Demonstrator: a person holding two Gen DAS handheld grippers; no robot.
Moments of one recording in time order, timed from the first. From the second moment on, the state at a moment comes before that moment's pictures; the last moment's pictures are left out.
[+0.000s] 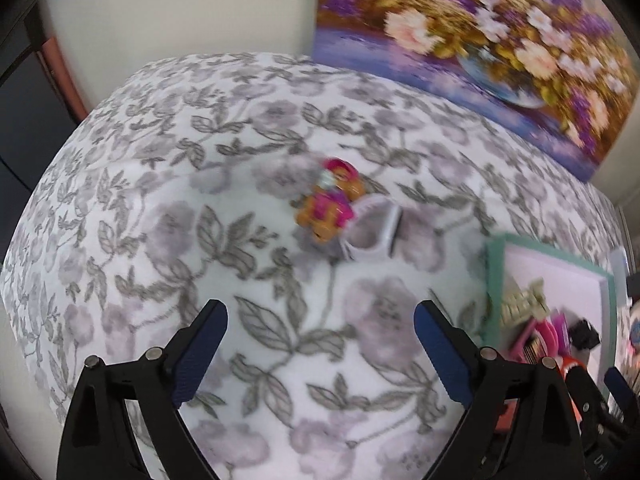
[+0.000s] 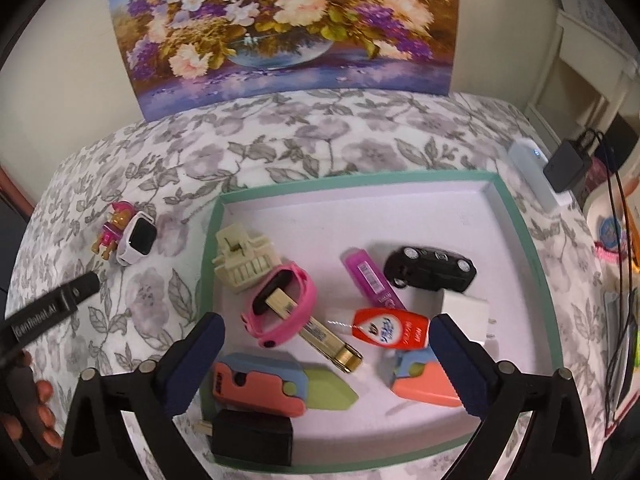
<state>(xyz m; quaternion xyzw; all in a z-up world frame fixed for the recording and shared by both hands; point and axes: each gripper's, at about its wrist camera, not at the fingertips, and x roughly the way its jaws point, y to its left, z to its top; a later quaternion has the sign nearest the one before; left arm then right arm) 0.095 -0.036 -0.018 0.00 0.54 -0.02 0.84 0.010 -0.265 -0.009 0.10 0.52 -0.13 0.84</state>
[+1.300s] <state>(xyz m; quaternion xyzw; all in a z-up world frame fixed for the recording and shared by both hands) 0.195 0.038 -0.046 -0.09 0.57 0.02 0.82 0.123 -0.134 -0.040 0.06 0.51 -0.02 0.86</state>
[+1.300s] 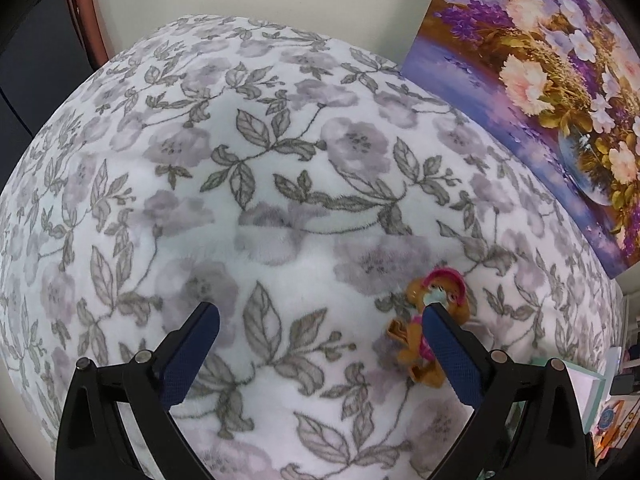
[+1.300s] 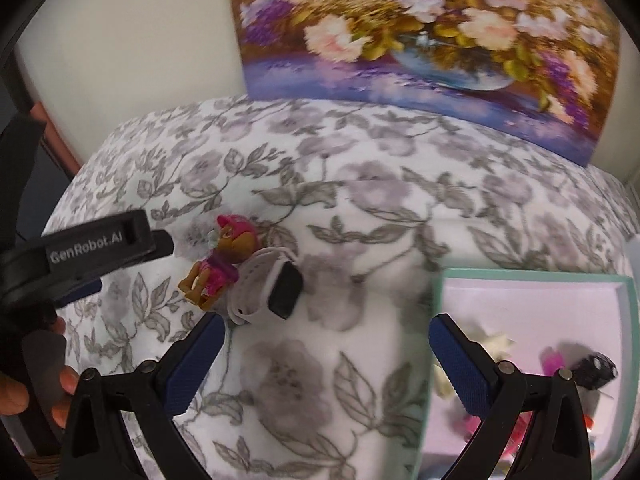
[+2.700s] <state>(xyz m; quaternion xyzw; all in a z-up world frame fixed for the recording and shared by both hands) 0.204 -0.002 -0.081 -0.20 0.60 -0.16 0.76 0.153 -0.113 -0.086 0.10 0.50 0.06 0.86</state>
